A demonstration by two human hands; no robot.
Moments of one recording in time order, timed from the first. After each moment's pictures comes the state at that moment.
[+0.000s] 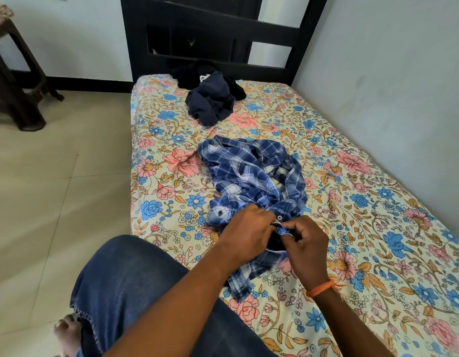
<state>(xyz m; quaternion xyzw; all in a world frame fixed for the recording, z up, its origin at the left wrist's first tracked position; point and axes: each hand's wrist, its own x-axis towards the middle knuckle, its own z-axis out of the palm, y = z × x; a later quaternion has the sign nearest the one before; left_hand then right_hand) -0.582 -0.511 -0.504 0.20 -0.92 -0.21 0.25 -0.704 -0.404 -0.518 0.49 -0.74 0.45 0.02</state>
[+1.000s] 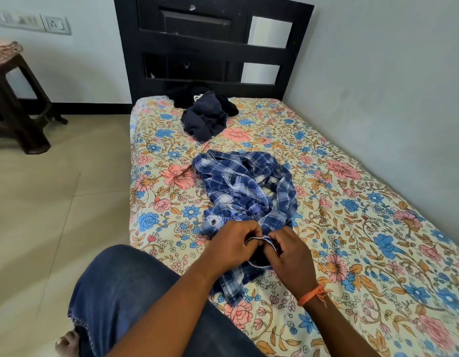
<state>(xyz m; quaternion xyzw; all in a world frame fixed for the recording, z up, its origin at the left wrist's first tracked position) -0.567 -0.506 -0.504 0.22 -0.87 -0.37 0.23 -0.705 -0.392 -0.525 0.57 -0.75 0.33 0.06</state>
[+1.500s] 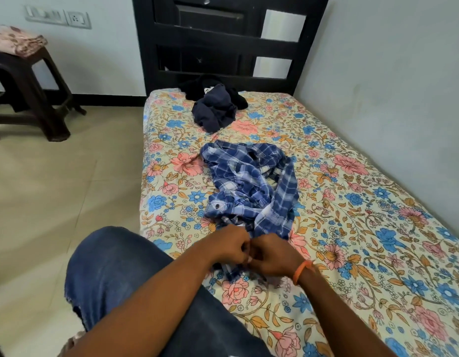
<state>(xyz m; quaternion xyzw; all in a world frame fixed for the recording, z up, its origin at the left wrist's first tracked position) -0.551 -0.486 -0.501 0.25 -0.91 -0.33 -0.06 -0.707 -0.399 -0.535 0.72 -0.67 0.06 -0.18</state>
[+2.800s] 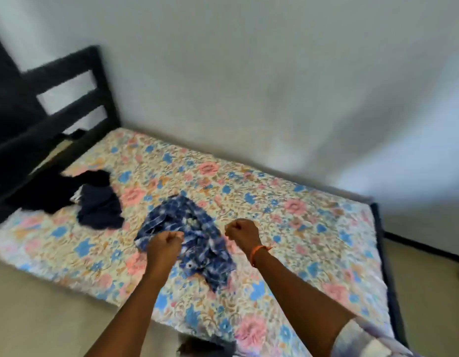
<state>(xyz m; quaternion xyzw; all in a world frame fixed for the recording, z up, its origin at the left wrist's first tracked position) -0.476 -0.653 -0.059 0.30 -0.77 -0.56 -0.05 -0.561 -0.446 -0.086 -0.04 -0.86 0.48 -0.16</state>
